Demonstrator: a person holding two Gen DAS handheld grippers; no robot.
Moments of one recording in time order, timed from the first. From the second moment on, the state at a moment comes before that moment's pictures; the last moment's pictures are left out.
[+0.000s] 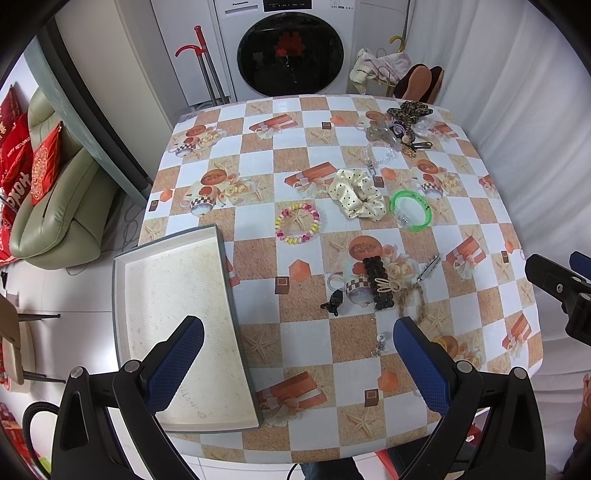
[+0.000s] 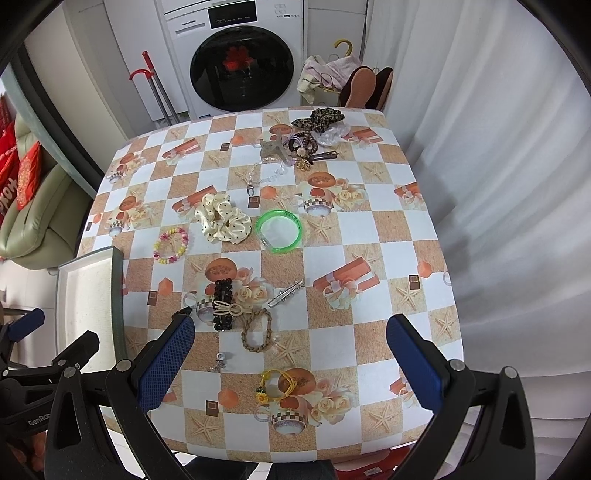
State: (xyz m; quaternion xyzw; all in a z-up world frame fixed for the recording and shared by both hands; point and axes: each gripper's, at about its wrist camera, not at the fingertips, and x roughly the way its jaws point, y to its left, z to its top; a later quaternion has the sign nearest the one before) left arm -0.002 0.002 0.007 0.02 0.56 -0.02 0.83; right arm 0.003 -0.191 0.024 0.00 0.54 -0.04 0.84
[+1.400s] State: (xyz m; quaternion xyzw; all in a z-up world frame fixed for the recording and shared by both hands) left arm 0.047 -0.023 -0.134 0.04 0.63 -0.05 0.77; right arm 0.055 -0.235 -0.118 0.13 0.66 -0.05 0.74
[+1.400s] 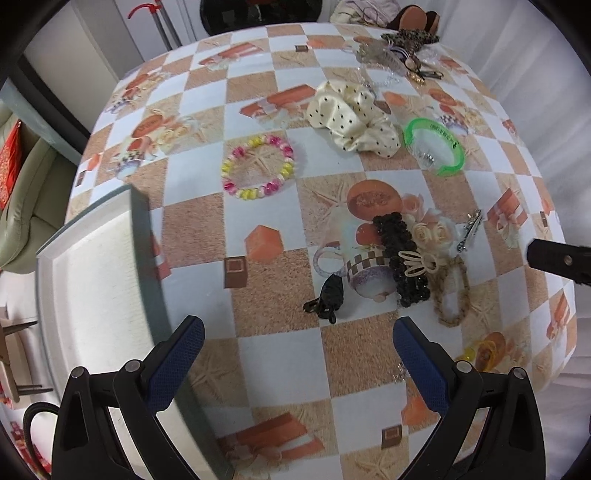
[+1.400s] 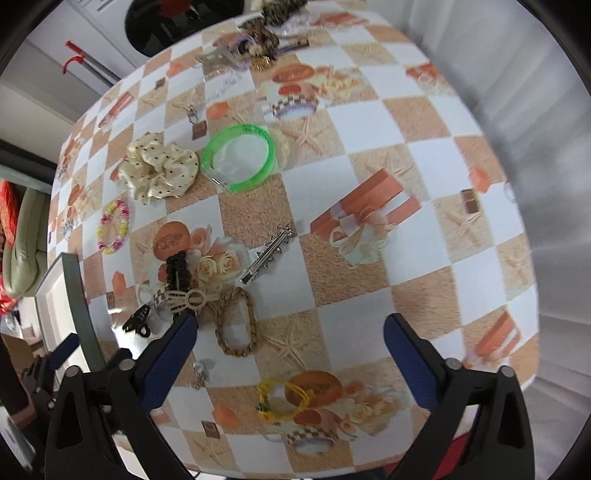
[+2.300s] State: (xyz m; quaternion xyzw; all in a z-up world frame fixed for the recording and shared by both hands) left arm 0.064 -0.056 -0.176 0.06 0.63 -0.09 0.77; right arm 0.104 -0.199 -0.180 0.07 0.67 -0.07 0.74
